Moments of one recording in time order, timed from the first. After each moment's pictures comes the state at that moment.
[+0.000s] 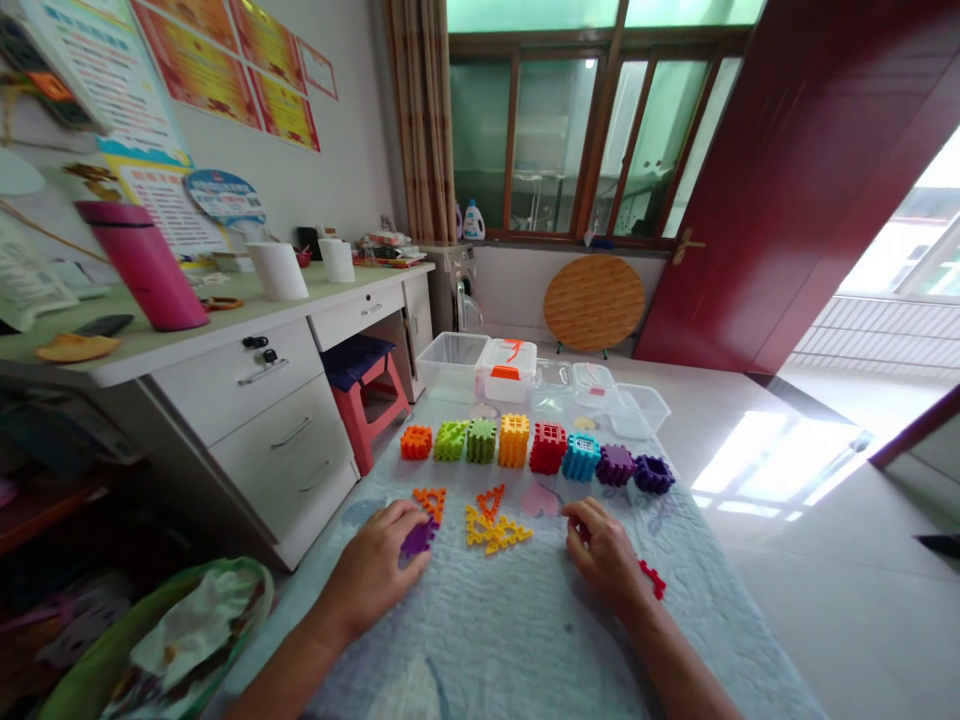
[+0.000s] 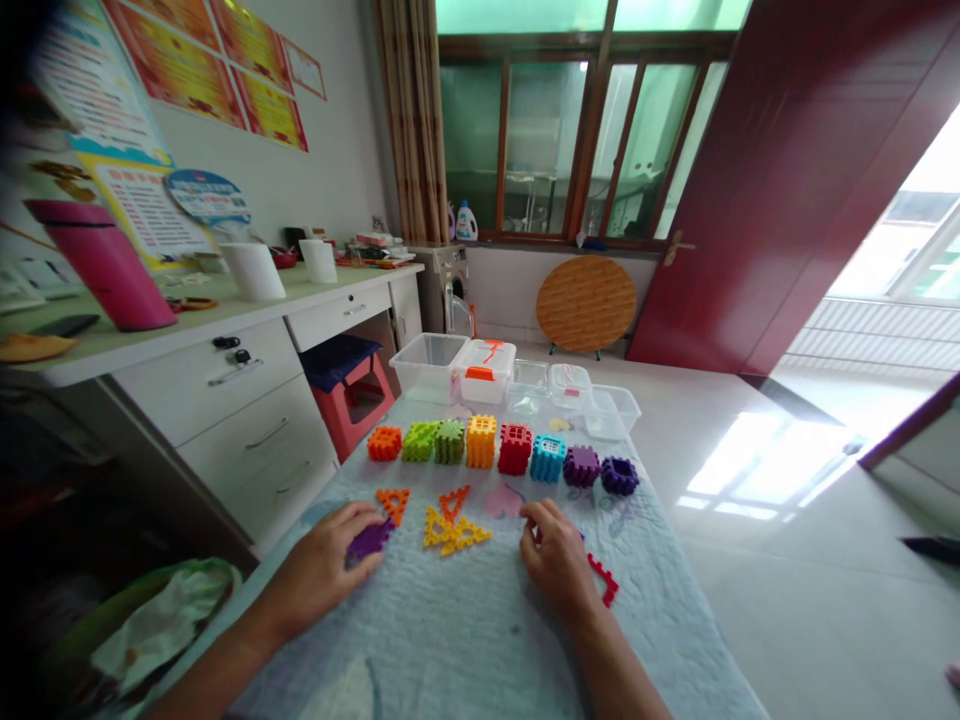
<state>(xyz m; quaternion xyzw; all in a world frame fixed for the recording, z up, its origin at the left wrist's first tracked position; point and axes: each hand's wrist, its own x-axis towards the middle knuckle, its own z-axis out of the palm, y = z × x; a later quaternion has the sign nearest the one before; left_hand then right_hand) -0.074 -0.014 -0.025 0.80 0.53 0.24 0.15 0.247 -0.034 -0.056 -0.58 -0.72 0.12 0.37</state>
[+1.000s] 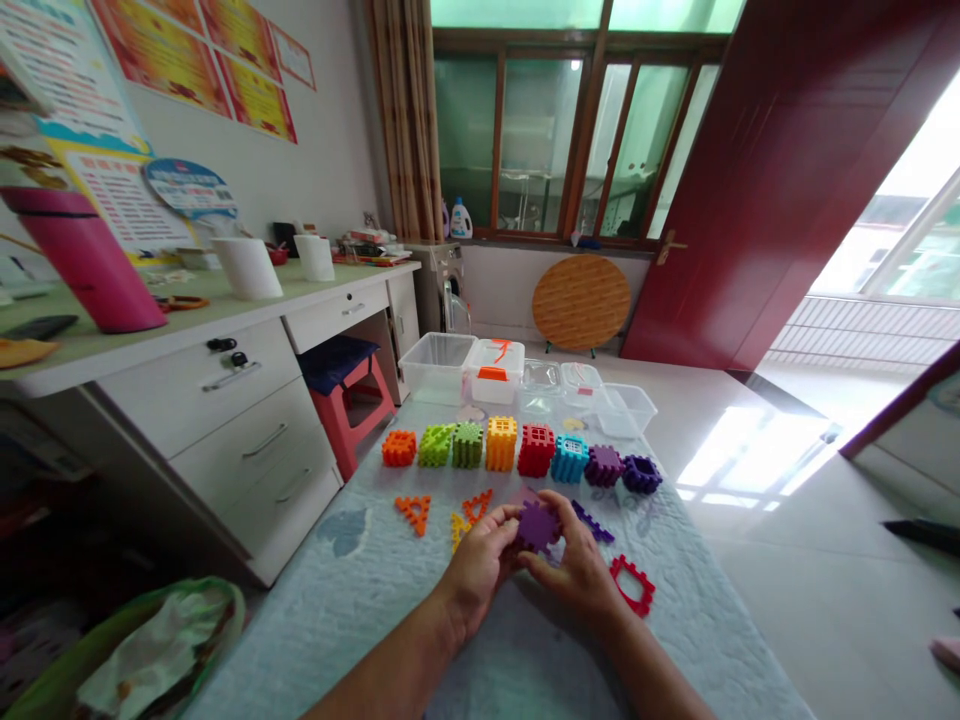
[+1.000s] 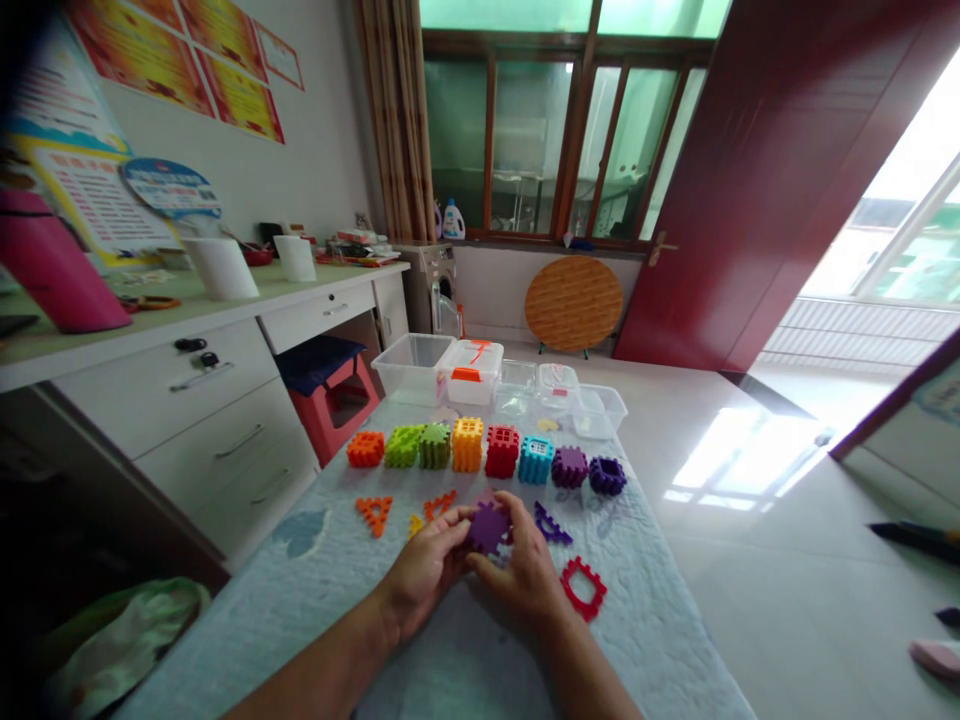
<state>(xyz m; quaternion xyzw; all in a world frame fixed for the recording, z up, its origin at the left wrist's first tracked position) 0.076 -0.012 -0.042 0.31 0.33 0.40 0.79 0.223 -0.039 -0.056 -0.58 -0.66 0.21 0.42</state>
